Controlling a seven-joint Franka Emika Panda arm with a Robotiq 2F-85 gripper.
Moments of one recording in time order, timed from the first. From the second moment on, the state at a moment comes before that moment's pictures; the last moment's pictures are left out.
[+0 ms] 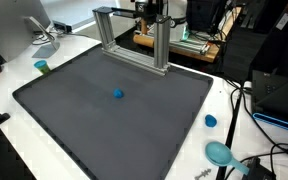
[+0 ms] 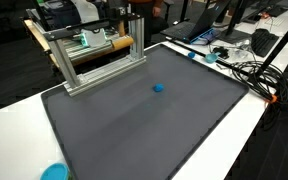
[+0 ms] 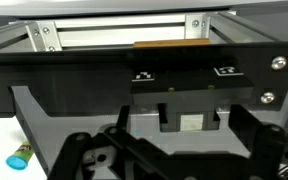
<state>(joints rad) -0.04 -0.75 0.04 -2.75 -0.04 2.19 0.07</state>
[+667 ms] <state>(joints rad) -0.04 -0.73 0.07 -2.75 -0.05 2.19 0.09</state>
